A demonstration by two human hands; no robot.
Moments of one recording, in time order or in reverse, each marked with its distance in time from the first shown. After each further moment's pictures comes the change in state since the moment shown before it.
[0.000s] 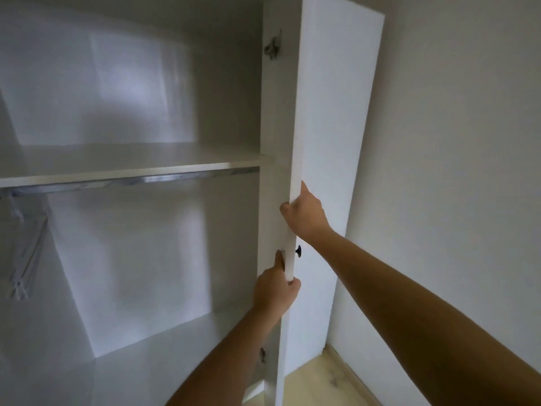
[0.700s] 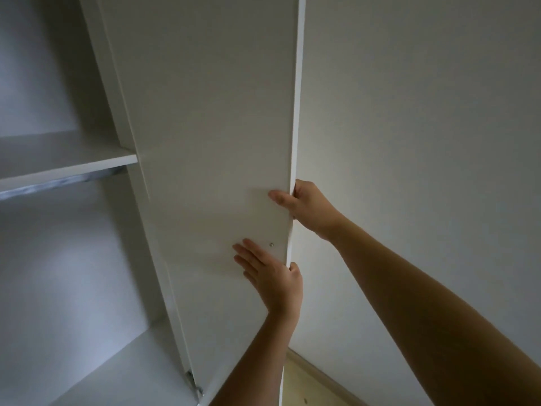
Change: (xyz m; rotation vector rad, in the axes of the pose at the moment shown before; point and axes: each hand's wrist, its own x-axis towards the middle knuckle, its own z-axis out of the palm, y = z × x) left_hand 0.073 0.144 0.173 -0.242 0.082 -0.050; right_hand 0.052 0.151 -0.145 0.165 0.049 0.124
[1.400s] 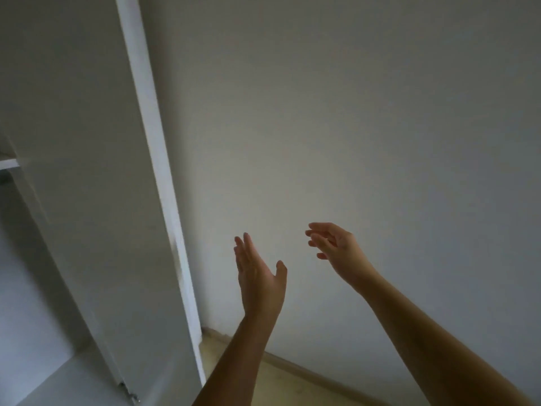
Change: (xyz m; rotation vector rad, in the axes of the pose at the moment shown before) left_hand -0.190 0.092 -0.001 -0.185 -0.294 0.307; right_hand -0.258 0.087 -0.165 -0.072 0.389 0.167
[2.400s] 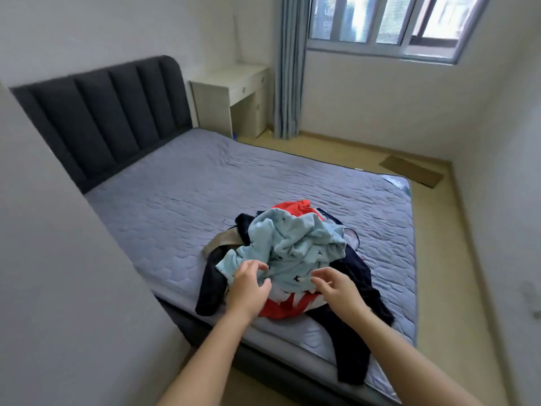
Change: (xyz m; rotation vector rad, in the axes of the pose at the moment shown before) left_hand -0.446 0.387 0.605 -0.261 -1.644 0.861; right_hand -0.480 0.281 -0.566 -0.287 1.287 1.084
